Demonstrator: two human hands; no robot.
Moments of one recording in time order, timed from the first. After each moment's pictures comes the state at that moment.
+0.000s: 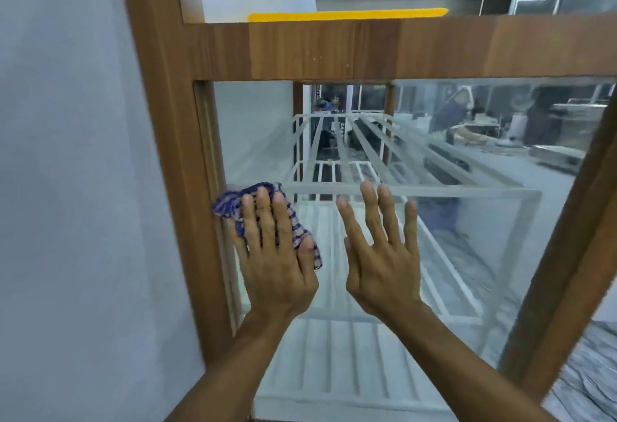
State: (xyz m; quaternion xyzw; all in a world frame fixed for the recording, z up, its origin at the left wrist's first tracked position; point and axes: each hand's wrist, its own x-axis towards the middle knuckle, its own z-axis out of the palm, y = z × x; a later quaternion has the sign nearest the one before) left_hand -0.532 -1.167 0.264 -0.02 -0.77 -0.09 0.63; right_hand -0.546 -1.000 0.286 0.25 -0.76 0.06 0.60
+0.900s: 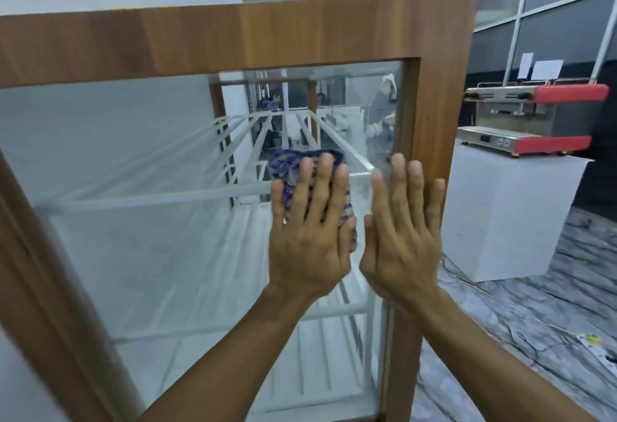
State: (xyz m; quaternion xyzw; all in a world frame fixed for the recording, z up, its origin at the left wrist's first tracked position) left_hand -0.554 -0.935 0.306 -0.21 -0.75 -0.03 0.63; right_hand -0.546 -0.788 0.297 0.14 -0.73 0.07 0.66
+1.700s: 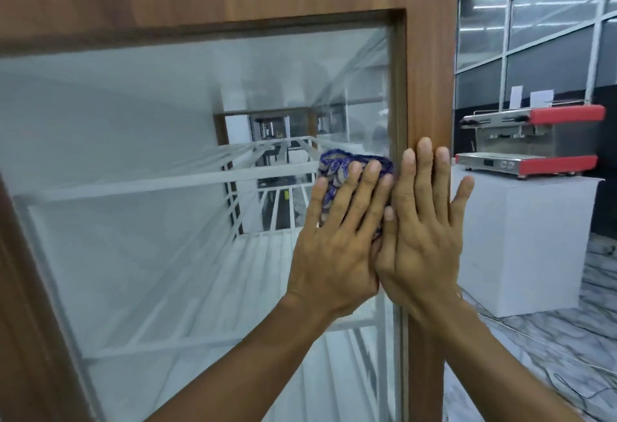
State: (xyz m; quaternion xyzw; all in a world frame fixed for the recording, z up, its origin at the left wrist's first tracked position) left_hand -0.561 -0.913 0.264 -0.29 -0.73 0.01 0.62; right_hand -0.549 -0.786 0.267 0.11 -0.72 0.17 0.67
